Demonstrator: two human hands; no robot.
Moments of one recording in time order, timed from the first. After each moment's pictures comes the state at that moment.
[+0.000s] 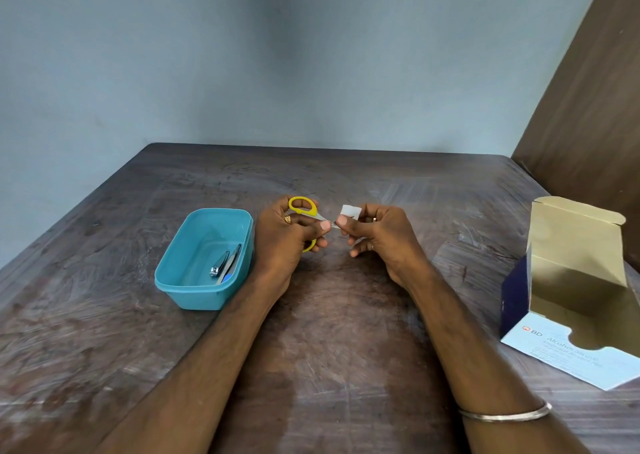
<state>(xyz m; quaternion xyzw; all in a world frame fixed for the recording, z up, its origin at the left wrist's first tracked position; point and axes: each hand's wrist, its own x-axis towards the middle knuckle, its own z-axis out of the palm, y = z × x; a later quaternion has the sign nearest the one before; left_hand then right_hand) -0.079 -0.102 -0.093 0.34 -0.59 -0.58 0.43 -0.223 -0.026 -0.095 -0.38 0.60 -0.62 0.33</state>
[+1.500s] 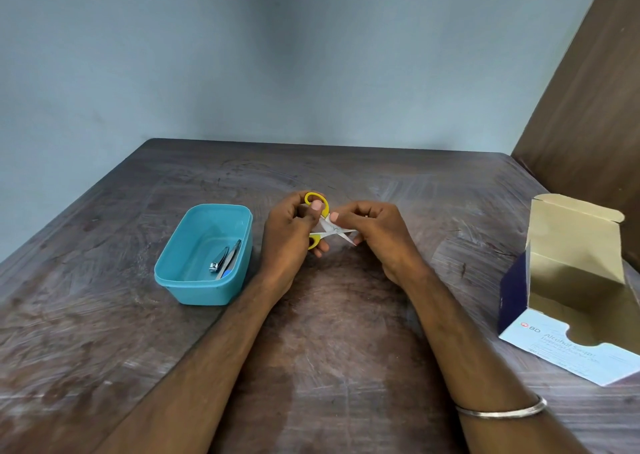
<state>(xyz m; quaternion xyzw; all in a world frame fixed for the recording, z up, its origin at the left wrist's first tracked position) -0.084 -0.100 -0.100 0.31 -0.64 -0.56 0.43 -0.213 -0.024 -0.088 -0.42 0.62 -0.59 0.29</state>
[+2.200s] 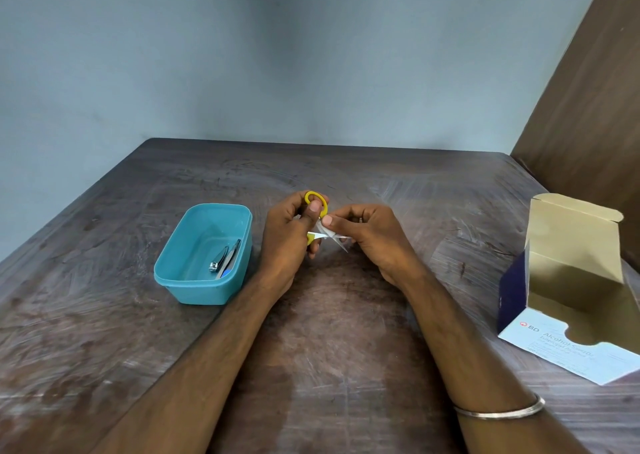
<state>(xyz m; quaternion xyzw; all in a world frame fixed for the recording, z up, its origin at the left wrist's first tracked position) -0.083 -0.098 -0.099 0.30 -0.63 -0.56 0.45 -0.209 -0.023 -0.089 -0.45 0.61 -0.58 0.31</state>
